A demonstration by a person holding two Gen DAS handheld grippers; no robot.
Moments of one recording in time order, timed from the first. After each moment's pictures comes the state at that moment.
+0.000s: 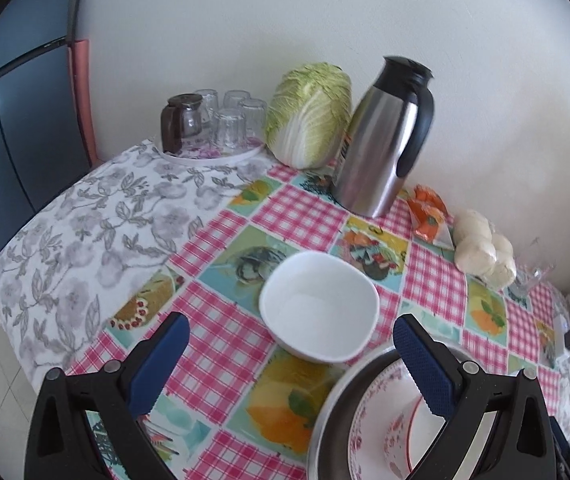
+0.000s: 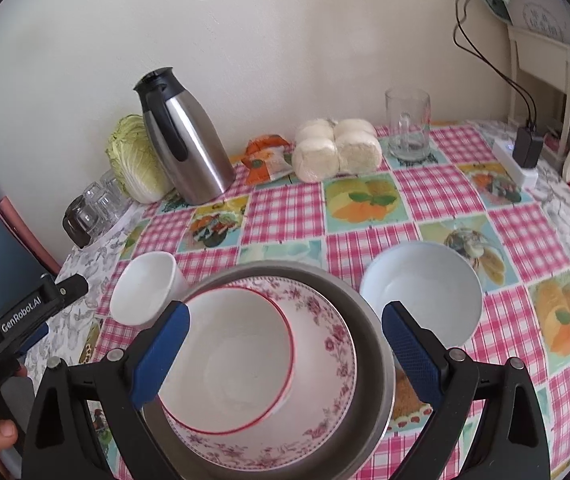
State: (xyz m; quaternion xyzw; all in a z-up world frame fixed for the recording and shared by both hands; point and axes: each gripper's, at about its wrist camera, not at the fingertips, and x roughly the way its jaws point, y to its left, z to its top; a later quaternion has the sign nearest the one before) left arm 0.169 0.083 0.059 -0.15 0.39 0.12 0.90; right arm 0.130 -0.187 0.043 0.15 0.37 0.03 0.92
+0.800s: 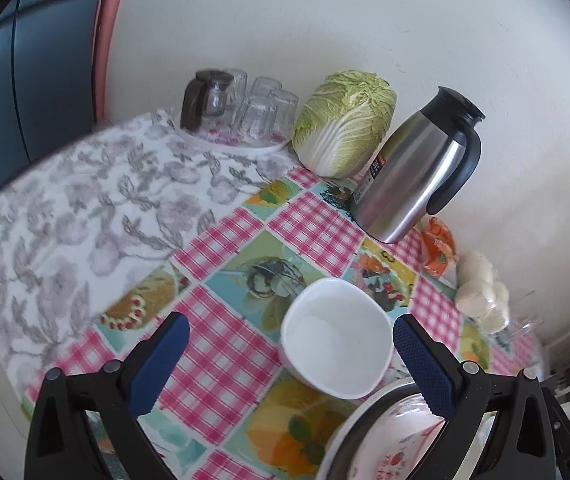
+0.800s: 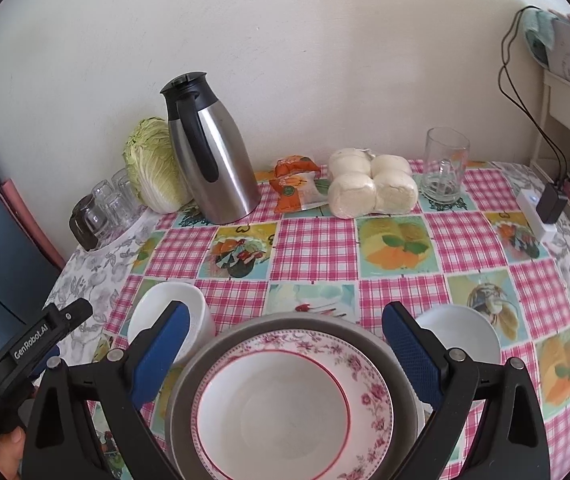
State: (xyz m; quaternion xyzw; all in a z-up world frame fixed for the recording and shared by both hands) left arm 0.187 0.137 0.047 -0.25 0.39 0.11 0.88; right arm 0.179 -0.152 0.081 0.11 0.38 0.05 0.92
